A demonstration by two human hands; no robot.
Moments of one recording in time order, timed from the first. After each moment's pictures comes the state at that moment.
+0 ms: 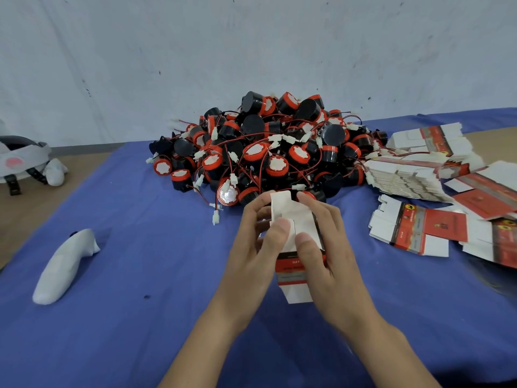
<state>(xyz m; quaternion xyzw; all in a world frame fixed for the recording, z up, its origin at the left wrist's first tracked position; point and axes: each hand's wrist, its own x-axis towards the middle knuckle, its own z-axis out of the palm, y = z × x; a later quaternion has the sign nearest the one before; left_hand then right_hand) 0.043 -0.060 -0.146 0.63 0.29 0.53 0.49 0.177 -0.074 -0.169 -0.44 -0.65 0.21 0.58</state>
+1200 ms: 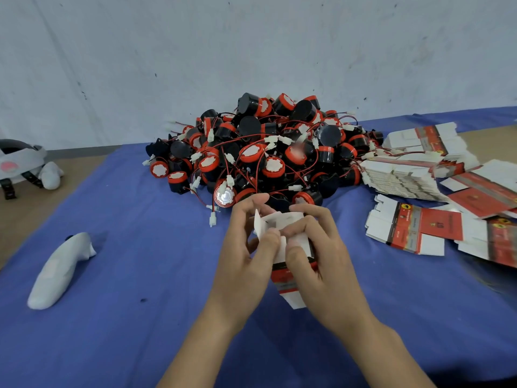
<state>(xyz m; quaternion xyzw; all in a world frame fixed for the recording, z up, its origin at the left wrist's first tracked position) 0.040 -0.056 -0.150 0.64 0.32 0.56 0.42 0.174 -0.077 -0.163 -0.45 -0.66 0.18 0.57</state>
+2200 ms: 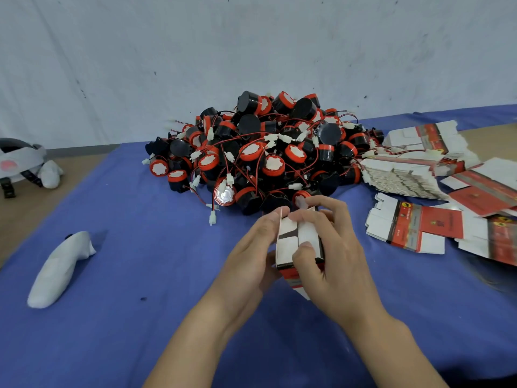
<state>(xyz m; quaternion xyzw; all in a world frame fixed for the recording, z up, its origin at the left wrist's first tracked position) 0.046 -0.052 -0.145 0.54 0.31 0.43 0.66 0.186 -0.076 -0.163 -0.51 -0.68 0.08 0.52</state>
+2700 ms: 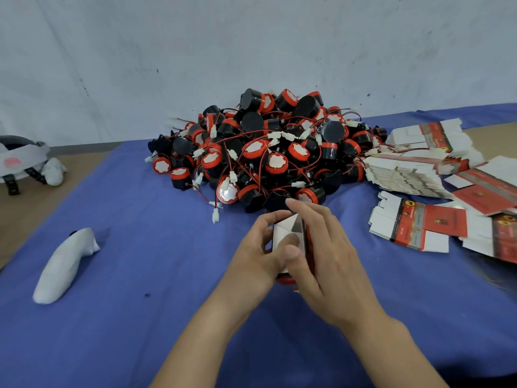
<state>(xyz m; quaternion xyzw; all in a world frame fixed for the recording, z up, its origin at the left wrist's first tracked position) 0.041 -0.048 -0.158 0.59 0.35 0.43 0.59 0.179 -0.076 -0.167 -0.47 -0.73 0.02 0.49</state>
